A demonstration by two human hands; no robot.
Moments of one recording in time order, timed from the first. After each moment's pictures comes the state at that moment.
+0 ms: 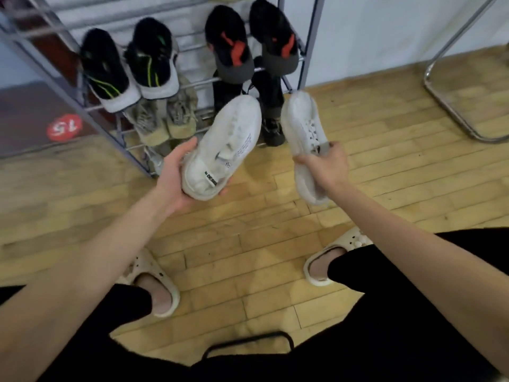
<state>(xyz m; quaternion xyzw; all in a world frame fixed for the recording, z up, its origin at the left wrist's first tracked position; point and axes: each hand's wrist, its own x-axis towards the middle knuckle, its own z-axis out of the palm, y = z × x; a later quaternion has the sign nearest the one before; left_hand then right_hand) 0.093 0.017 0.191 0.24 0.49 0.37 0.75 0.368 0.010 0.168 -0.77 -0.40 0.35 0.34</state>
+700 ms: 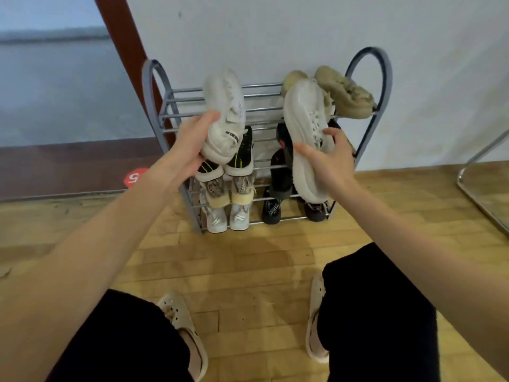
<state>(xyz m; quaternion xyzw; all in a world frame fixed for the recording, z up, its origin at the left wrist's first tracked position) -0.003 0.100 0.370 0.38 0.54 0.55 0.51 0.234 0.075 0.343 -0.64 -0.53 0.30 0.46</state>
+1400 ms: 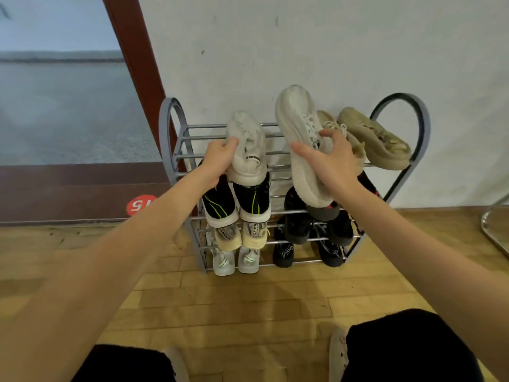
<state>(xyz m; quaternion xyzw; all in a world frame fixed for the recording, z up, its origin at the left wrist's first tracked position) -0.039 0.234 0.347 0.46 0.63 0.48 0.40 0.172 0.172 0.387 -0.61 -0.58 0.29 0.46</state>
